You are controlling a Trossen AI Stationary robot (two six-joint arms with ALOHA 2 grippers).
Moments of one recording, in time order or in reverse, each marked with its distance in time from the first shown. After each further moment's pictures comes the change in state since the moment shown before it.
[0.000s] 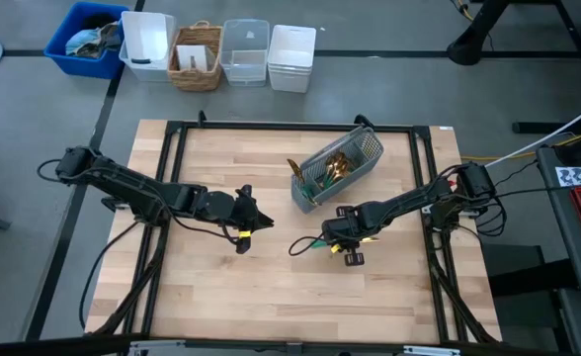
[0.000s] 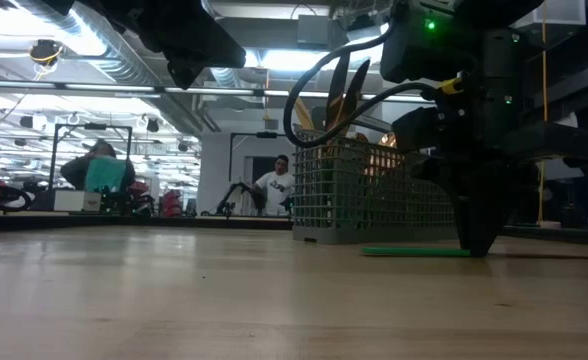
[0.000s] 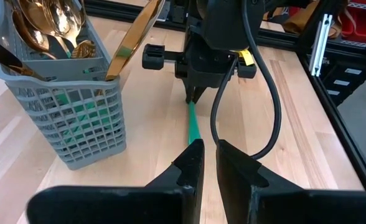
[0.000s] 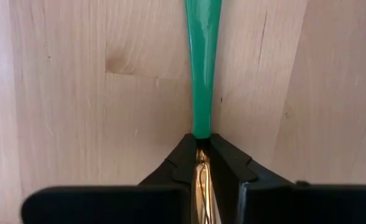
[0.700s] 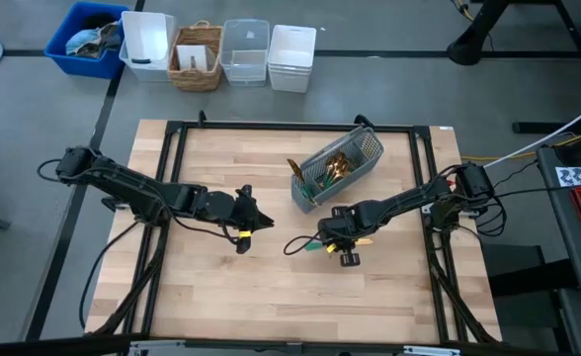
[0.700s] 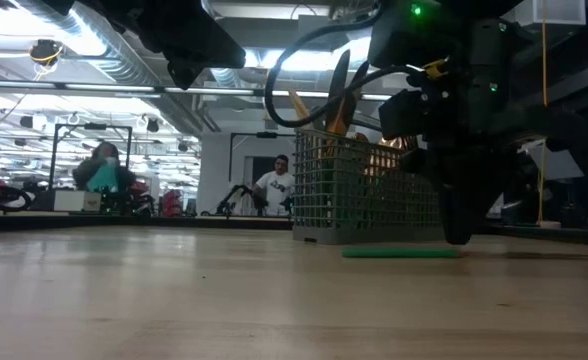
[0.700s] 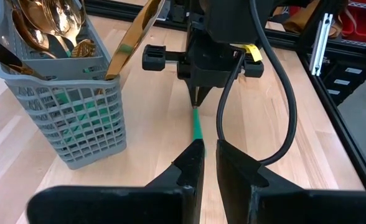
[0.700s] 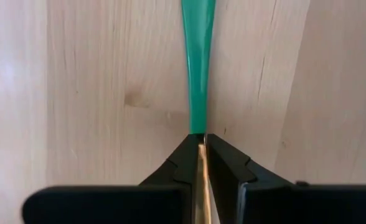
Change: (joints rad) left arm 0.000 0.000 0.000 -0.002 0.000 0.000; right arm 0.000 0.004 0.059 -0.003 -0.035 -0.005
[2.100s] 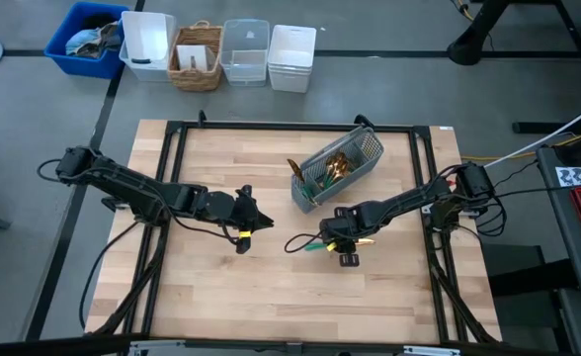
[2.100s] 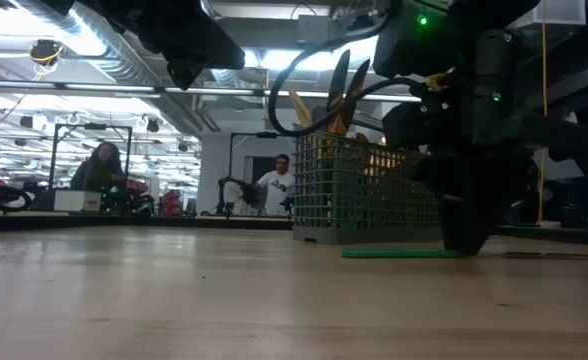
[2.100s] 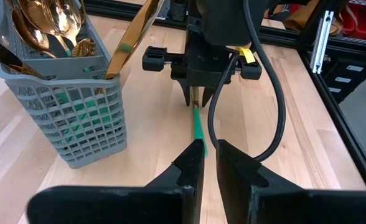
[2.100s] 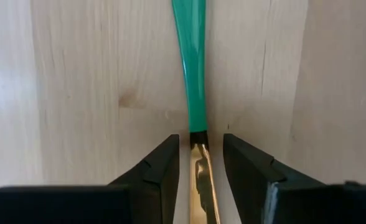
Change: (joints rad) left arm 0.000 0.000 0.000 -0.004 0.000 0.008; right arm 0.000 -0.003 -0.047 0.056 -0.002 0.075
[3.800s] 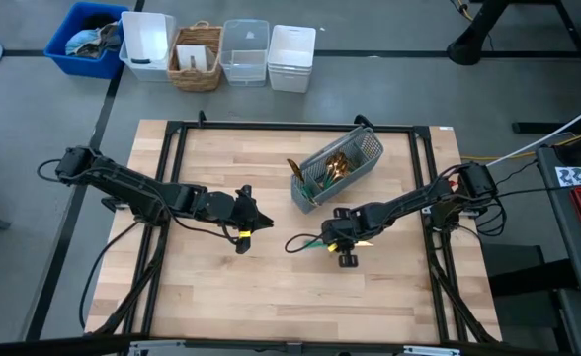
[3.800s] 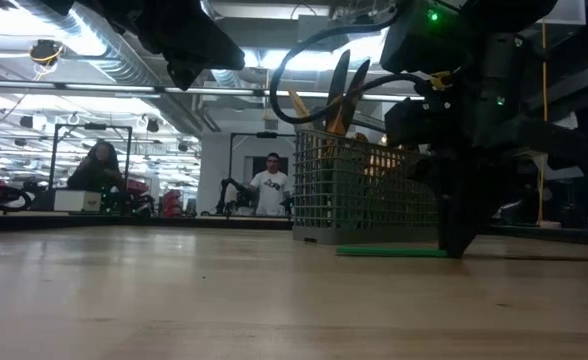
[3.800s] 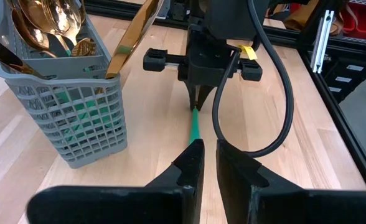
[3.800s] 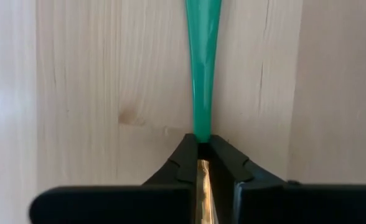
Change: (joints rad) left arm 0.000 0.000 0.000 -0.001 0.000 0.000; right arm 0.001 -0.002 -0.060 0.122 0.040 -0.002
